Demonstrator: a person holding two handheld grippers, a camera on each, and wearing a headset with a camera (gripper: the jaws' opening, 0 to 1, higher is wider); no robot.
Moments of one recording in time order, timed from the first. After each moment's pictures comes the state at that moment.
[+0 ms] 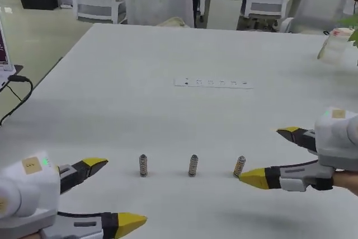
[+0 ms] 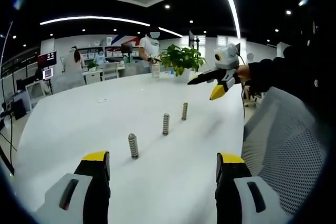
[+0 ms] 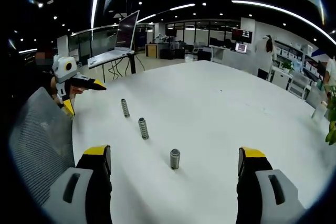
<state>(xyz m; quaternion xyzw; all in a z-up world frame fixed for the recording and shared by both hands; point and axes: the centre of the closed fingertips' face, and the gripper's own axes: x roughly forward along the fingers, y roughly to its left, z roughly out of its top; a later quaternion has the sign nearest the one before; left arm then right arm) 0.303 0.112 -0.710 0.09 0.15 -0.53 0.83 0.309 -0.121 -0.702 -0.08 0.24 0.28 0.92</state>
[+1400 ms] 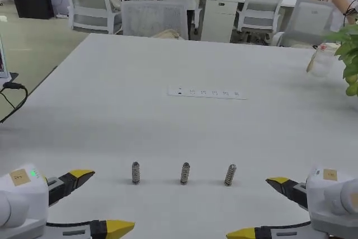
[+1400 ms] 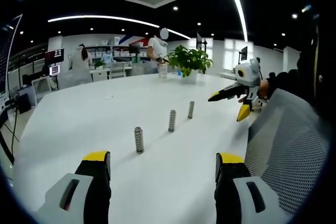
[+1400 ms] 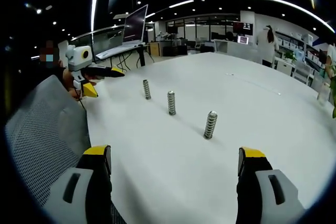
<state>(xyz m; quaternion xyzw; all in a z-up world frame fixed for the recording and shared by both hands) 0.308 0.120 -0.720 0.07 0.16 -0.50 0.85 0.254 -0.097 -0.746 -0.05 0.26 0.30 0.92</state>
